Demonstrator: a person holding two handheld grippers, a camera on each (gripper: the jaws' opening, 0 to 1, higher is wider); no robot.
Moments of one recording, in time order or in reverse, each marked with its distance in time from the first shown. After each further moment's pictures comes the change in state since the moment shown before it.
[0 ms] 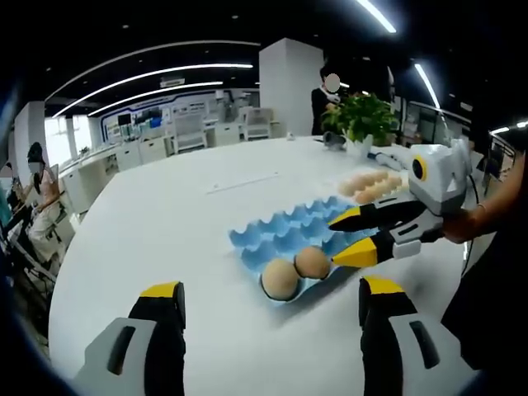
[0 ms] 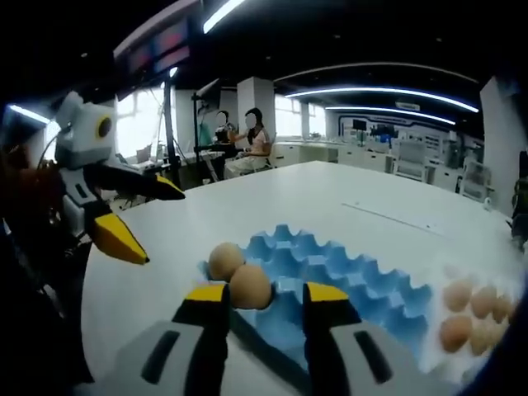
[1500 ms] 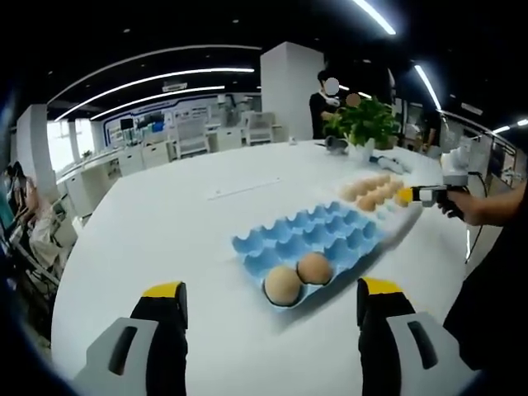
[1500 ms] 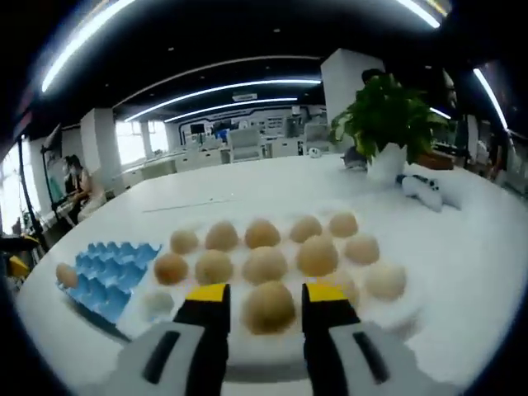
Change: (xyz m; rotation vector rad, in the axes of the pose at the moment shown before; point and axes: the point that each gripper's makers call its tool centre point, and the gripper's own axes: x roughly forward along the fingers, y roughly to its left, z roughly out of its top) left arm -0.002 0.002 0.005 0.010 -0.015 0.018; right arm -0.186 -0.211 -0.086 0.389 0.011 -0.777
